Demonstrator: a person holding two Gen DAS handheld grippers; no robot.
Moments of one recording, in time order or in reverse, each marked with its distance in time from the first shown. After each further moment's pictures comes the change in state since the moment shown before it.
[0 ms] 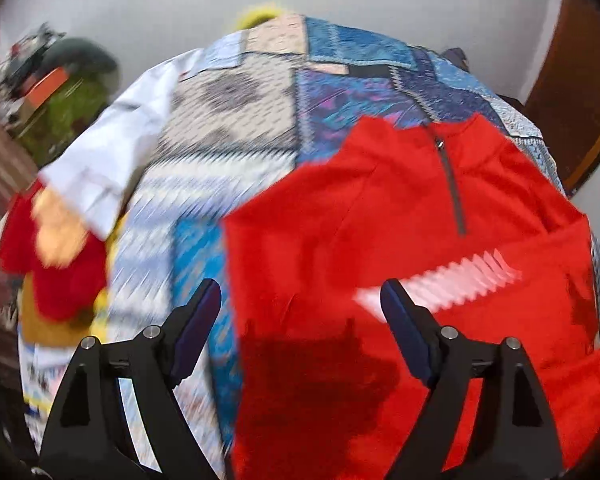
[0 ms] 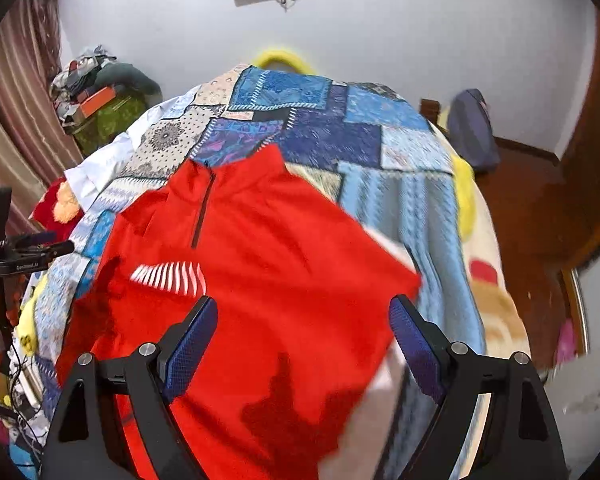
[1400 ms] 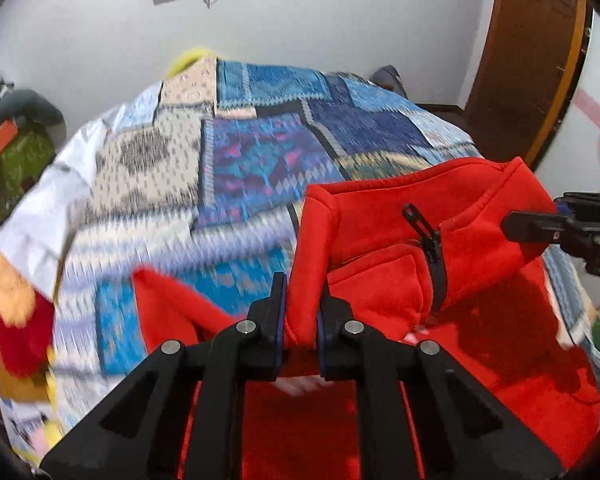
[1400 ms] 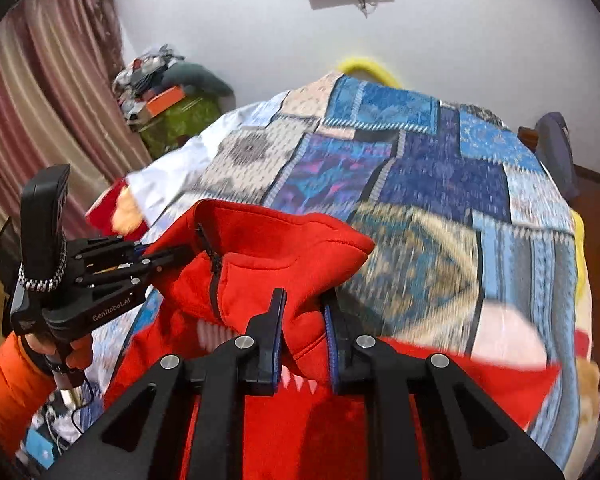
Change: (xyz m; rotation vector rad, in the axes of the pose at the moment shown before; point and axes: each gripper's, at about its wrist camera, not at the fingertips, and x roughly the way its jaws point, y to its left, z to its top) left arm -0.025 -0.073 -0.006 0.111 -0.123 -0.162; right arm 0.021 0.093 0.018 -0.101 -0.036 0.240
